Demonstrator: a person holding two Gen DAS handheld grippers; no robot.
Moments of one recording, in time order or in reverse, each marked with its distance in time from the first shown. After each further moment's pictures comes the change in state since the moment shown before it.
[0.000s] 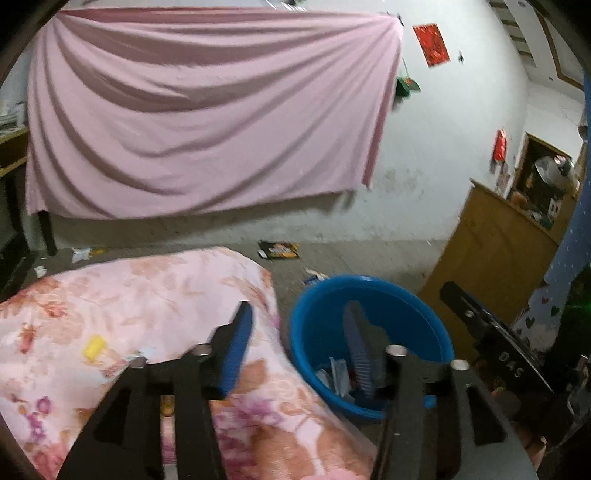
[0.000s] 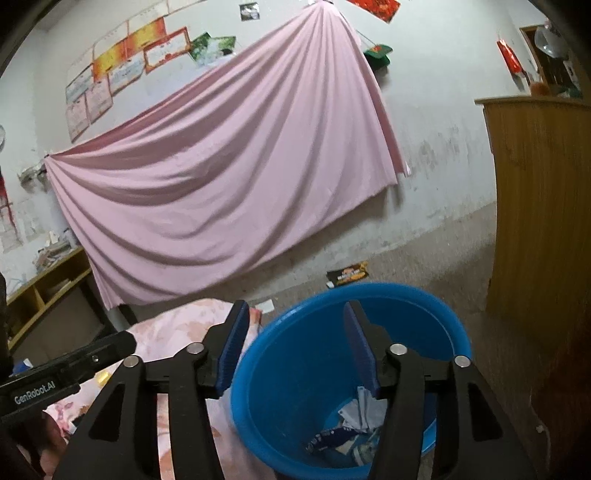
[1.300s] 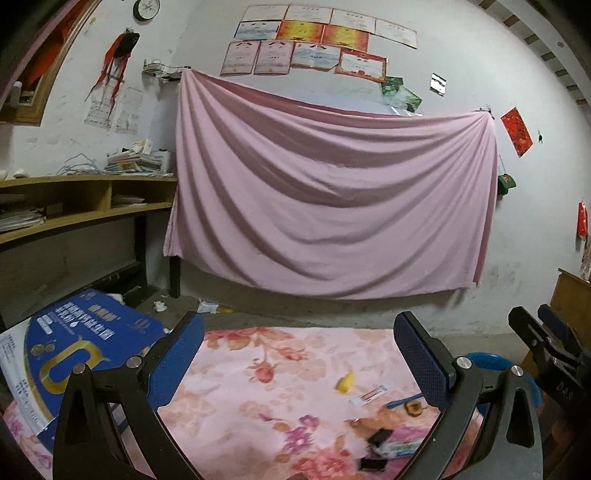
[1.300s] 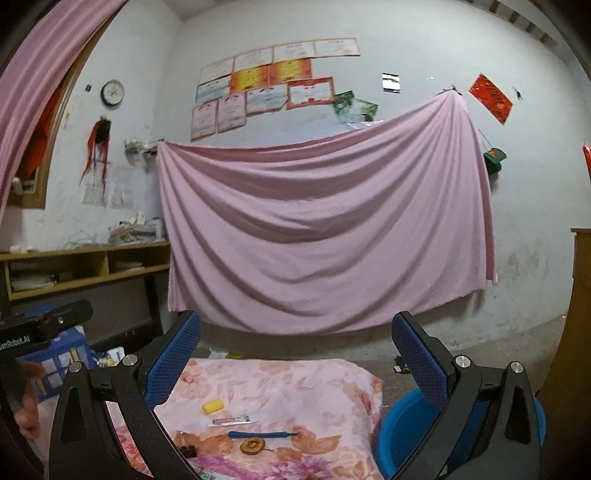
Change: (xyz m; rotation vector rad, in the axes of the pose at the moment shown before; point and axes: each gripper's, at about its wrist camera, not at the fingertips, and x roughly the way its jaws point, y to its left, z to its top) left arm -0.169 0.155 -0.063 -0.114 -0.372 0.422; right arm -0.039 0.183 -0.023 -0.337 -0.250 0.266
